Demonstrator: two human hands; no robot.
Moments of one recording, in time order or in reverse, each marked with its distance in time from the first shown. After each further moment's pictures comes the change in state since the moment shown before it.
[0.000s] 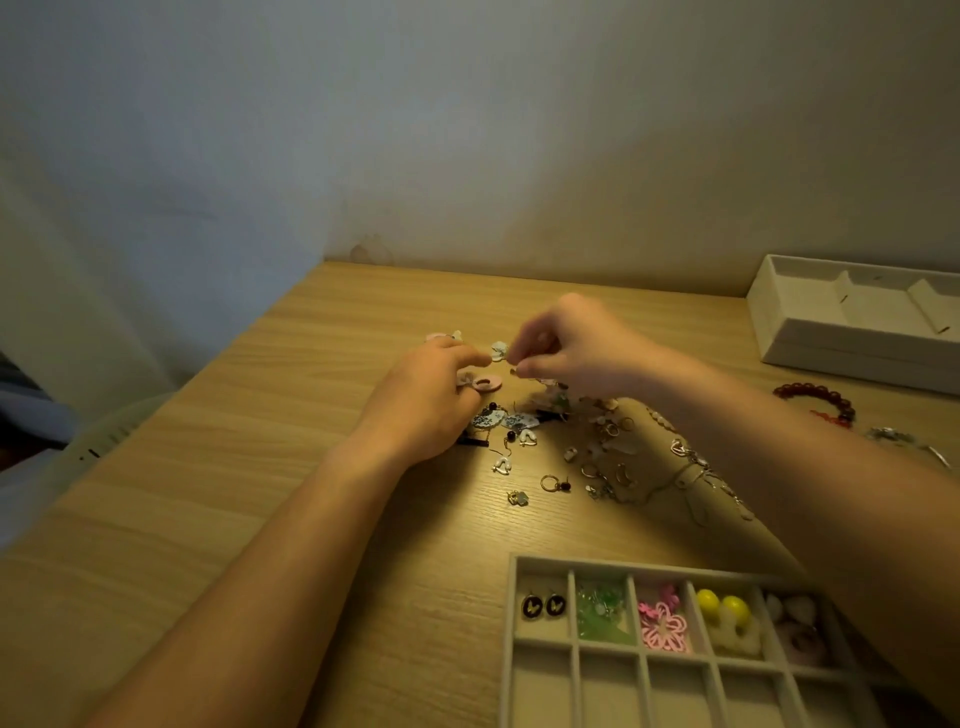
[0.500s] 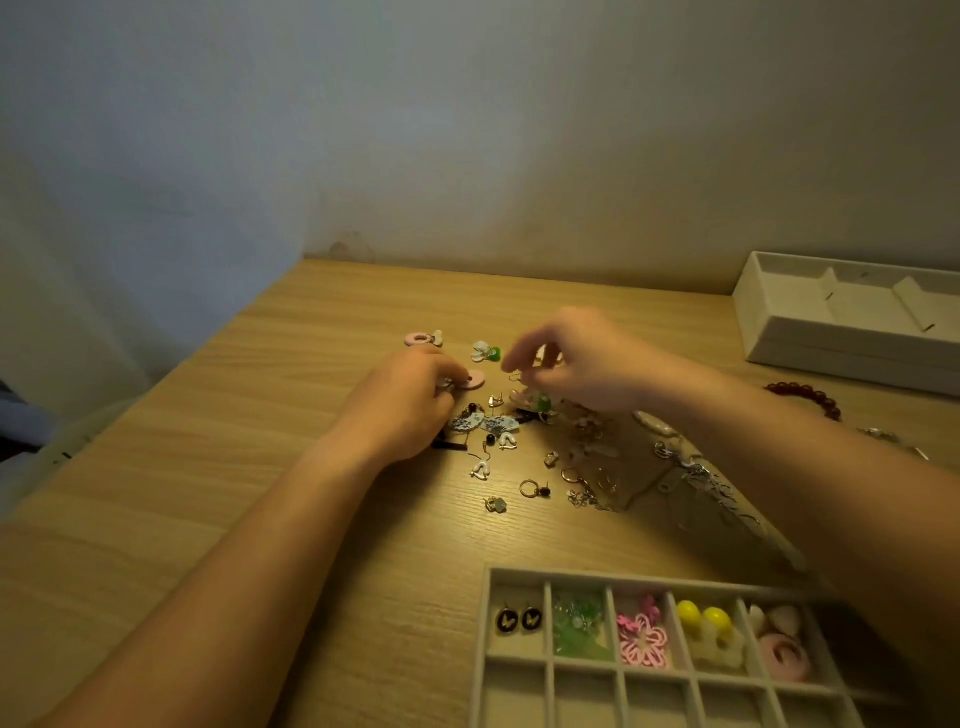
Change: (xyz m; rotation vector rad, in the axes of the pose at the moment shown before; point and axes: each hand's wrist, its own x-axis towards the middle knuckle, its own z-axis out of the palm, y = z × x) left_hand 0.014 -0.012 0.012 0.060 -0.074 -0.015; right_hand -0.009 0.022 -0.005 -0.069 -0.049 -0.056
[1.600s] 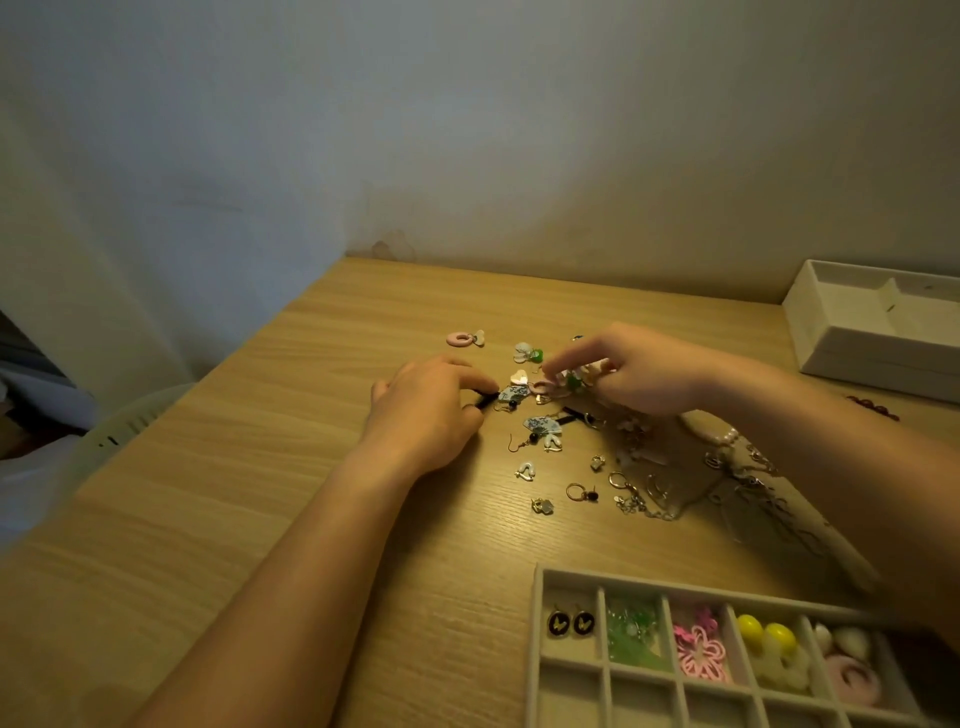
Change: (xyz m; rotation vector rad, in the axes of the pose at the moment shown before) left_hand -0.023 -0.001 -0.012 0.053 -0.033 -0.166; right_hand 0.005 0.003 -0.004 -0.021 -0.210 0.077
